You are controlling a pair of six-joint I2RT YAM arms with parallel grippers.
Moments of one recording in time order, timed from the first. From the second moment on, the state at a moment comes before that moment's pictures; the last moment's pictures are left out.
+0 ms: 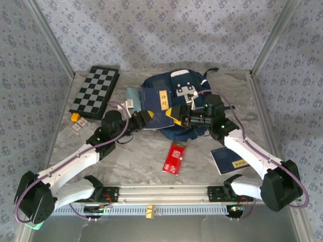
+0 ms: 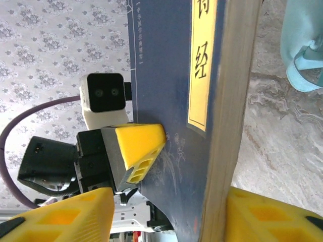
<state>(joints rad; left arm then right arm) -0.67 1.04 0.66 0.21 0.24 -1.13 0.49 1.20 0.83 0.13 -0.81 1.07</state>
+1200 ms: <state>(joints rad) -0.84 1.48 1.12 -0.26 0.07 -0.35 0.02 0.83 0.85 -0.74 -0.64 0.68</state>
